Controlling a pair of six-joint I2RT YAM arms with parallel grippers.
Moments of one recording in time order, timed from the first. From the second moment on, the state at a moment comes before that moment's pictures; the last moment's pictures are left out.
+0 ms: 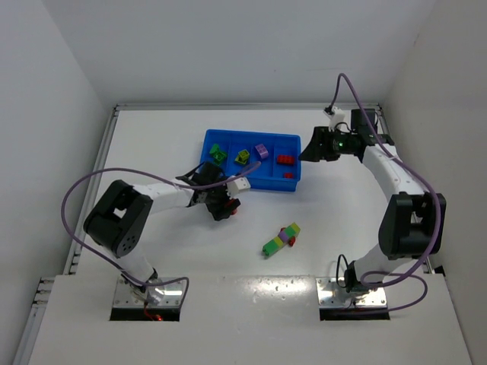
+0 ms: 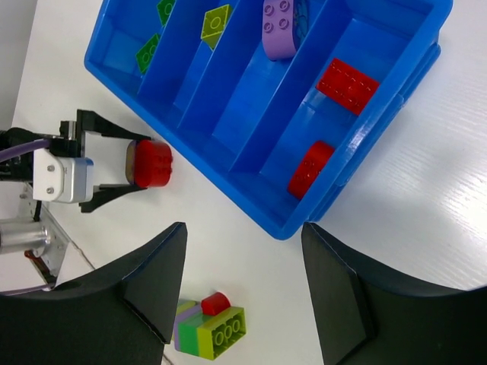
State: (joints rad) left arm -0.55 1.67 0.85 -0.18 0.30 0.48; right arm -0.01 1.59 1.20 -0.46 -0.73 0.00
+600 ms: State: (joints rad) left arm -0.54 1.42 0.86 -0.22 0.54 0.40; right arm 0.17 1.62 1.03 -0.25 -1.00 0.24
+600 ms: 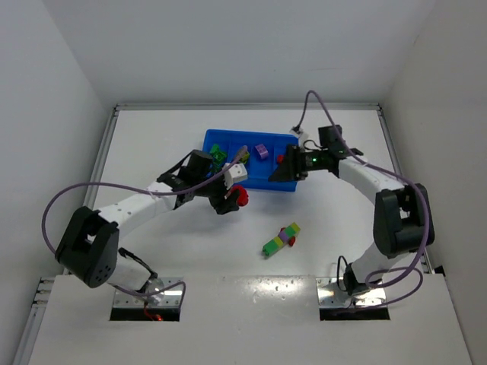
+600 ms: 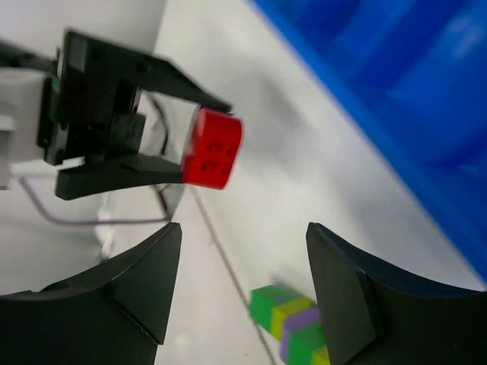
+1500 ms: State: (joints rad) left arm -0.57 1.40 0.95 -0.24 0.54 0.33; right arm 0.40 1.87 1.21 -0.25 -1.18 0.33
